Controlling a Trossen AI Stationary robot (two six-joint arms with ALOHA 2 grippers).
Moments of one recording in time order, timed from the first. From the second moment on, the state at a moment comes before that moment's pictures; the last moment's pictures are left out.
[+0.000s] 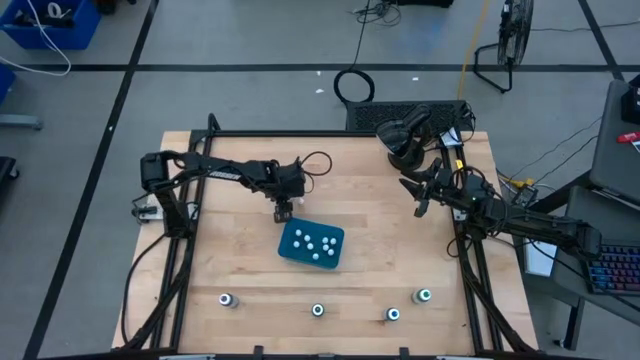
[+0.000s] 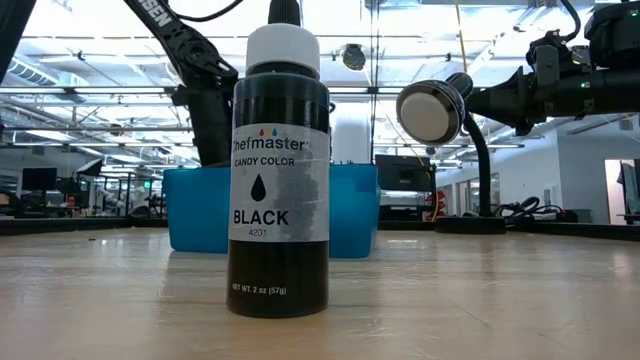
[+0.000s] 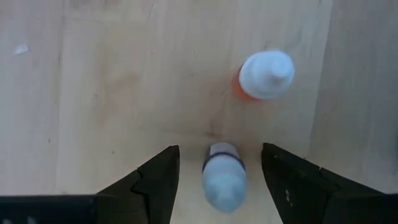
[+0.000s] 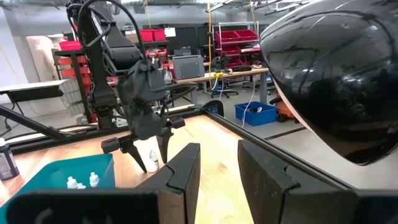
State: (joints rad) left arm 0.30 1.78 0.98 -0.46 0.01 0.19; right arm -0.40 0.33 0.01 0.39 0.00 0.09
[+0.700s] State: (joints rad) left arm 0.30 1.80 0.99 -0.48 0.02 0.20; right arm -0.40 0.33 0.01 0.39 0.00 0.09
